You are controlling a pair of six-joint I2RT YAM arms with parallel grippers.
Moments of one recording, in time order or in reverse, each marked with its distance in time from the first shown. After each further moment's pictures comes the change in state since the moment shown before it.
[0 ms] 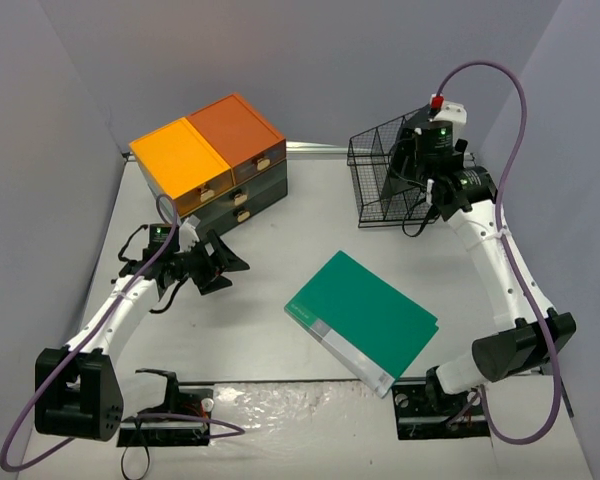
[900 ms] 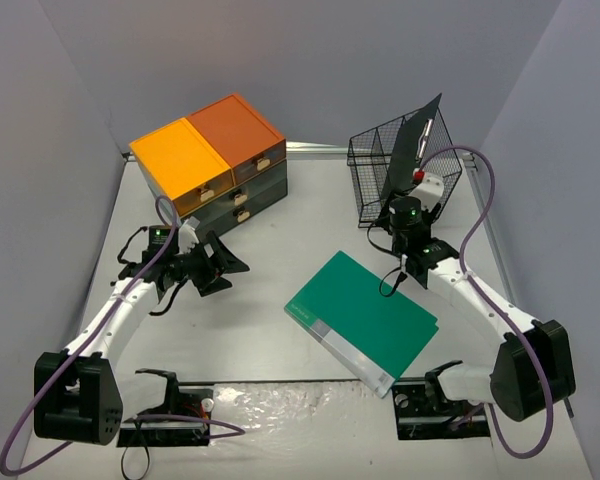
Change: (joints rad) left arm 0.000 -0.018 -0.014 0.002 -0.001 -0.002; right arm 0.097 -0.208 -0.797 0.688 0.168 0.105
